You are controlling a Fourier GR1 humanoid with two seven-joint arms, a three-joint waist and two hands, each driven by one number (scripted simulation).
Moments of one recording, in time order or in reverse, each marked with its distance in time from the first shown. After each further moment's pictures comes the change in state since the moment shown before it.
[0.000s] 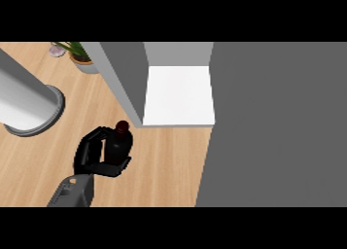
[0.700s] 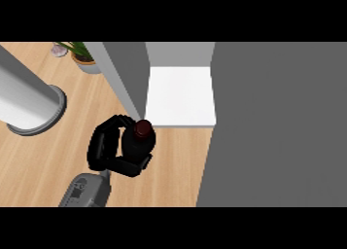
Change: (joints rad) left arm 0.109 -0.065 -0.266 -0.508 0.112 0.135 0.208; right arm 0.003 -0.004 -0.028 0.013 -0.022 0.007 -0.004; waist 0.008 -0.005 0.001
